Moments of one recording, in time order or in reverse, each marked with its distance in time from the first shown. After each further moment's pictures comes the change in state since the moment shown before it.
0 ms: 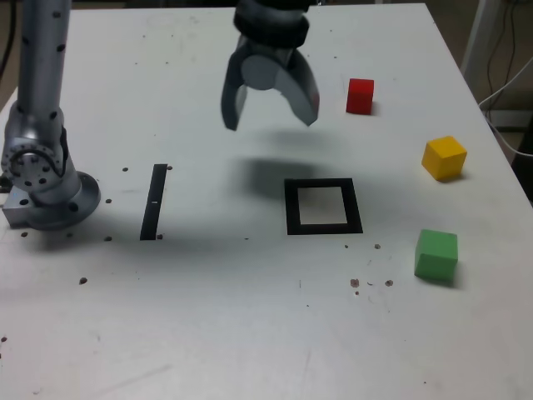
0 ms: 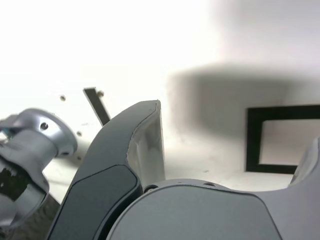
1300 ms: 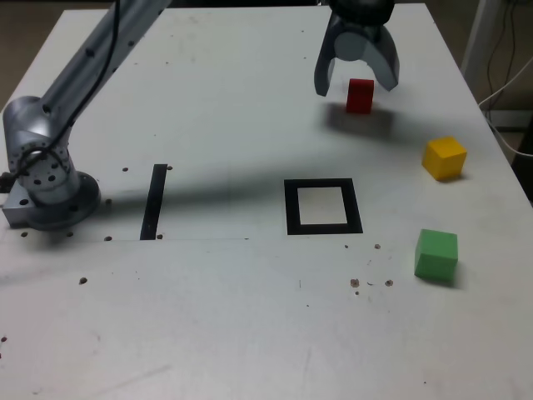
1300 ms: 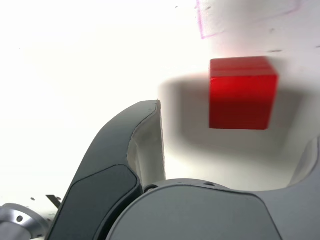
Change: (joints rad) arm 0.152 0.470 -0.785 0.192 0.111 0.222
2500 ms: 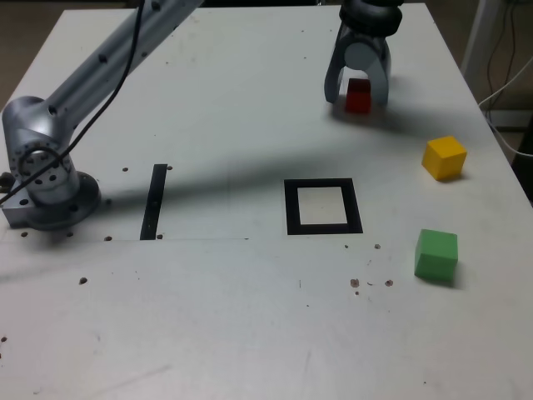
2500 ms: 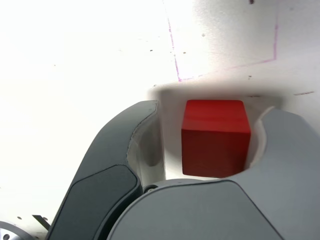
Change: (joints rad) arm 0.017 0.112 -0.139 0.028 0.004 0.014
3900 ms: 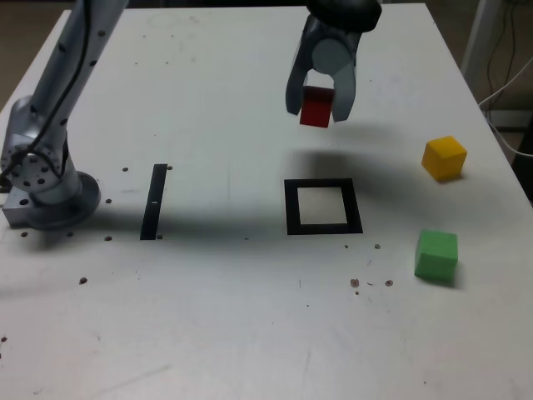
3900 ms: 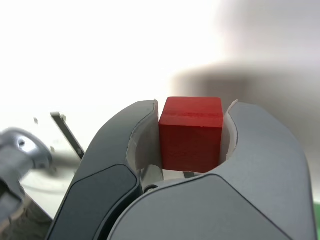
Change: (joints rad) arm -0.215 -0.350 0.462 0.004 -0.099 -0.283
